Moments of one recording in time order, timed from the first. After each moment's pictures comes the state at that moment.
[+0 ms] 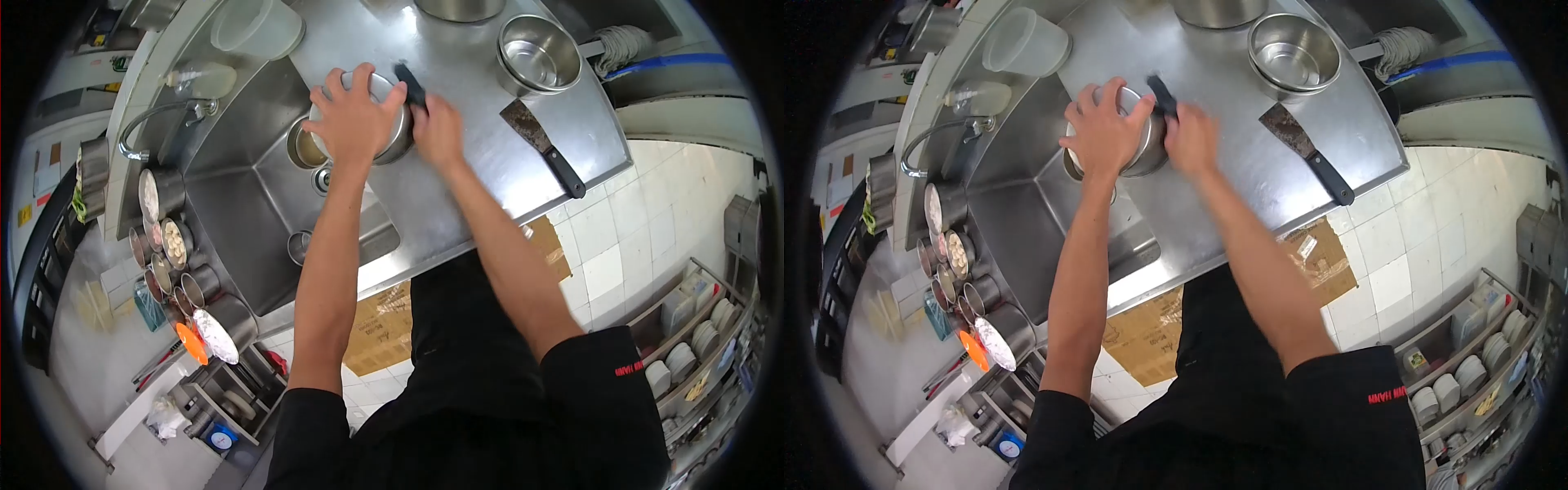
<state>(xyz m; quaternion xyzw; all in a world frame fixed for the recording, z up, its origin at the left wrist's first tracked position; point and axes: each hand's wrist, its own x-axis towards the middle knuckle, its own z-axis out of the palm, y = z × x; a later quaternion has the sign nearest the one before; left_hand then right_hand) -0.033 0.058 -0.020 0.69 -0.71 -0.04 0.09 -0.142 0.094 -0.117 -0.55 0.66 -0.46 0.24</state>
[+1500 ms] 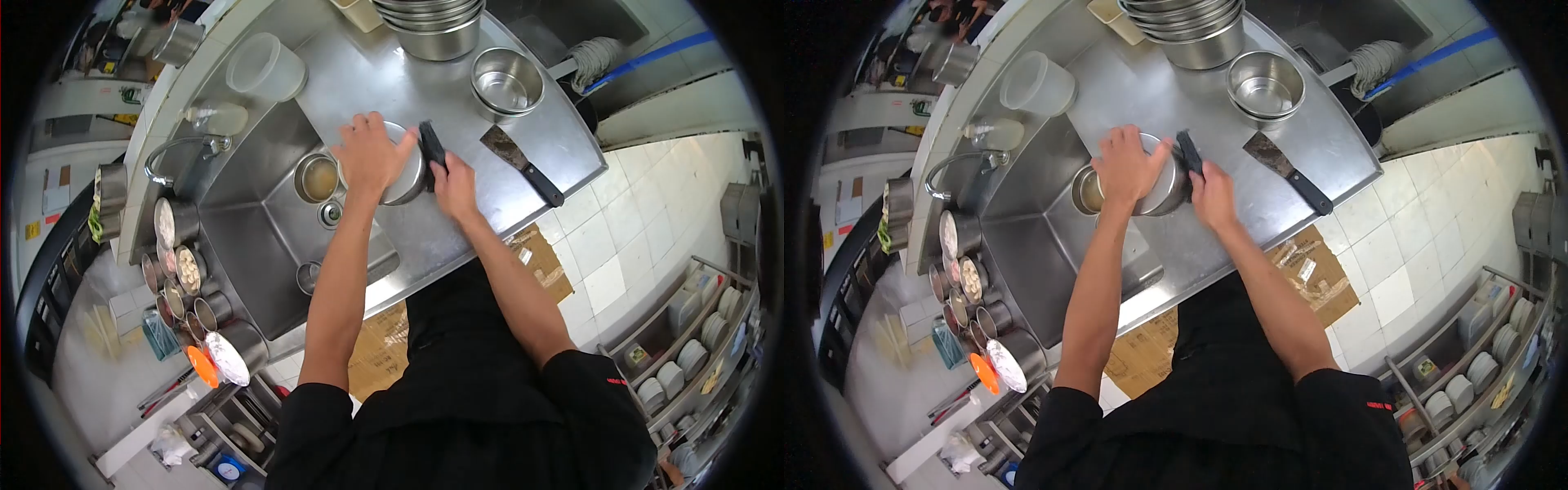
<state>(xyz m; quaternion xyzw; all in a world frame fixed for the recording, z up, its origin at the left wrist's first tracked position) -0.050 0.066 -0.012 0.65 -0.76 -0.06 0.02 -0.170 0.152 -0.110 -0.49 0.66 -0.49 0.28</state>
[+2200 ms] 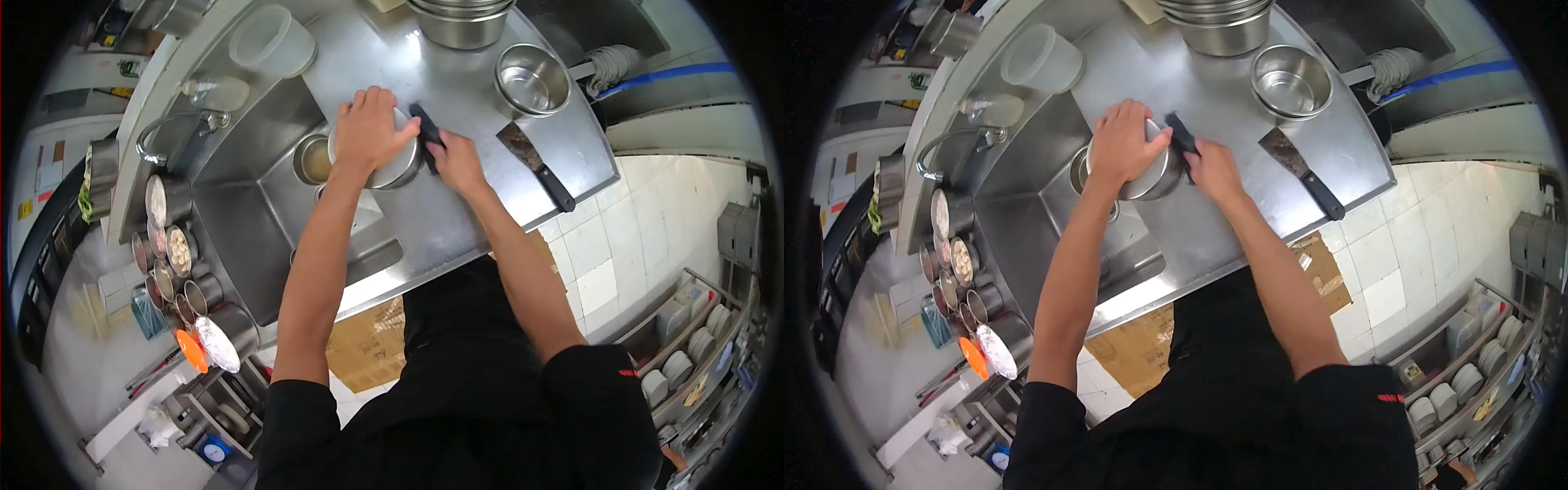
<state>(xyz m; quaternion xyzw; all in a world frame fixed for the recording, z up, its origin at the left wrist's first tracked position) -0.018 0.034 -0.017 0.49 -0.87 -0.06 0.10 -0.173 0.113 -0.106 -0.57 0.64 -0.41 0.32</state>
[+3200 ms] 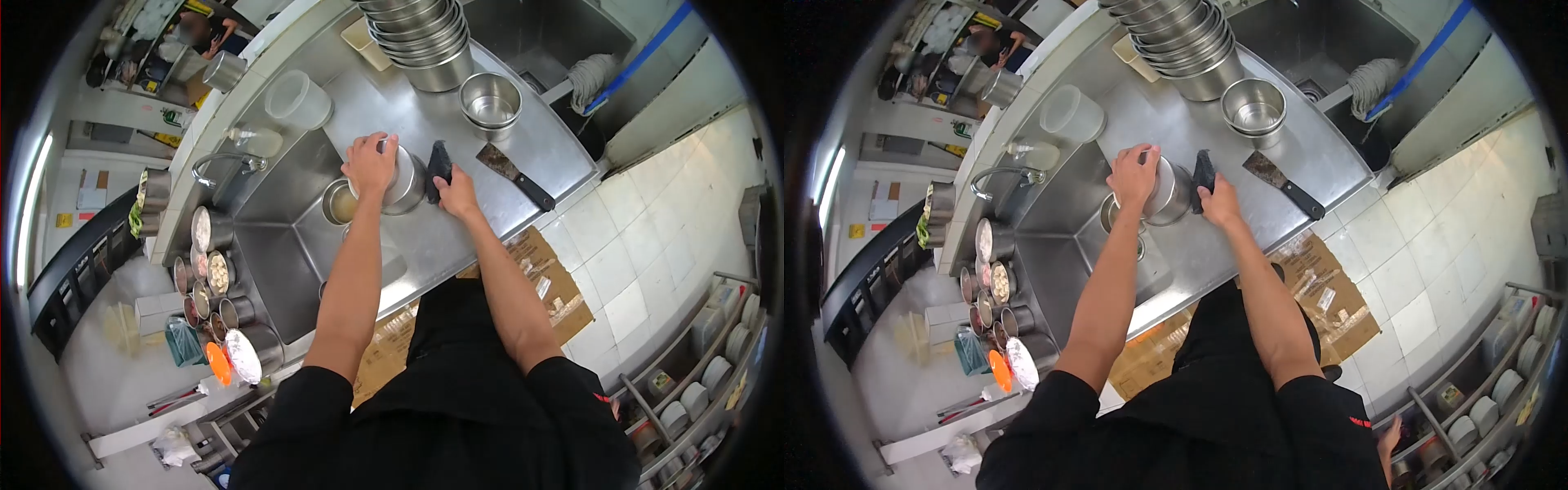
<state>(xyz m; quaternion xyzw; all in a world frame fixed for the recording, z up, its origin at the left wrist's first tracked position) -0.041 0.062 -0.011 0.68 -0.71 -0.10 0.16 -0.185 0.154 -0.090 -0.35 0.66 -0.43 0.50</state>
